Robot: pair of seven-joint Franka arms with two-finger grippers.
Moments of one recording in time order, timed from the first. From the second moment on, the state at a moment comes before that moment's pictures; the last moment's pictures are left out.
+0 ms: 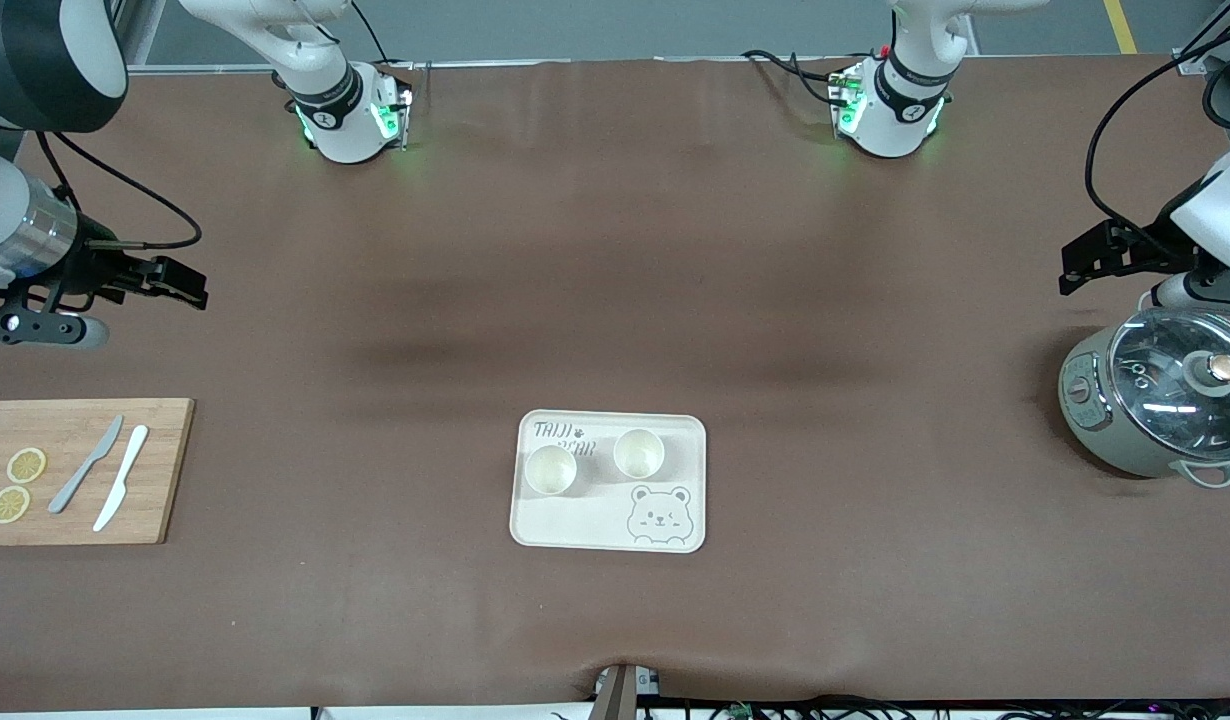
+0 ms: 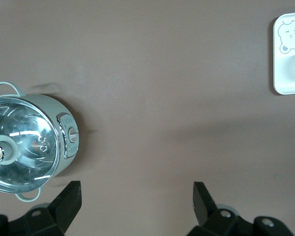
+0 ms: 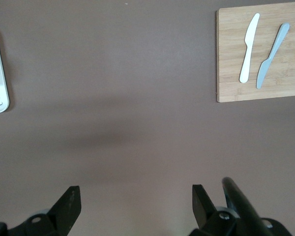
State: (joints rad) left arm -0.05 0.02 0.02 -1.61 0.00 1.65 0.12; right arm -0.01 0.05 0.07 -1.64 -0.04 1.59 0.13
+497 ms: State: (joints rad) left arm -0.05 0.02 0.02 -1.61 0.00 1.65 0.12; right arm -0.01 0.05 0.07 -1.68 -0.03 1.63 0.14
